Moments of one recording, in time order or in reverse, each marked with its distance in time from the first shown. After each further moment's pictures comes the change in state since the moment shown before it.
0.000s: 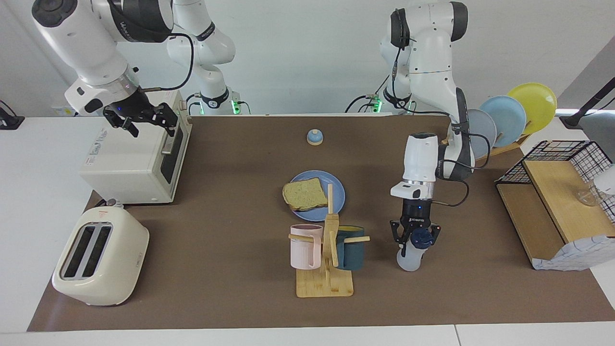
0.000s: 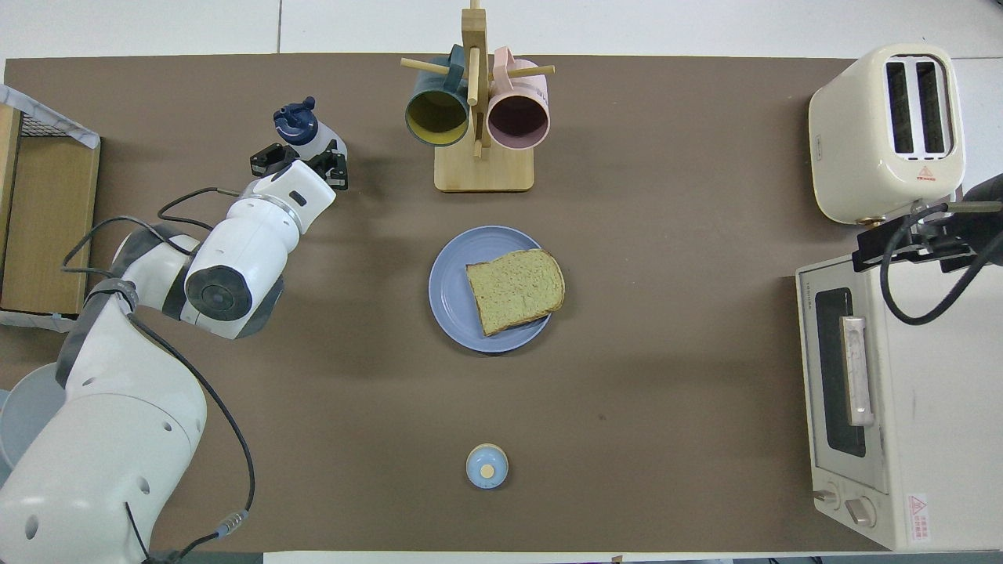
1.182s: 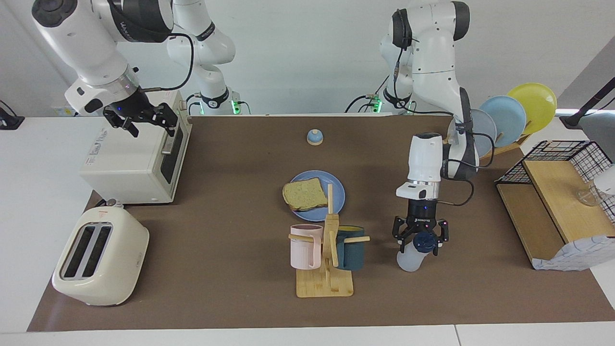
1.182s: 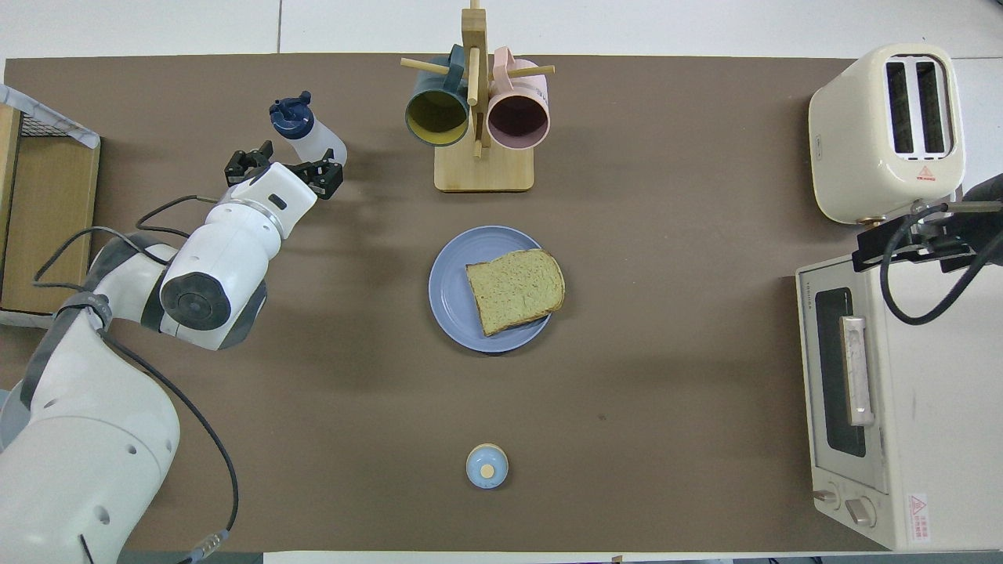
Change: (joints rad) left arm -0.026 -0.171 0.002 -0.128 0.004 -0.143 0.012; right arm 0.000 0.000 0.000 0.000 0.000 0.000 0.000
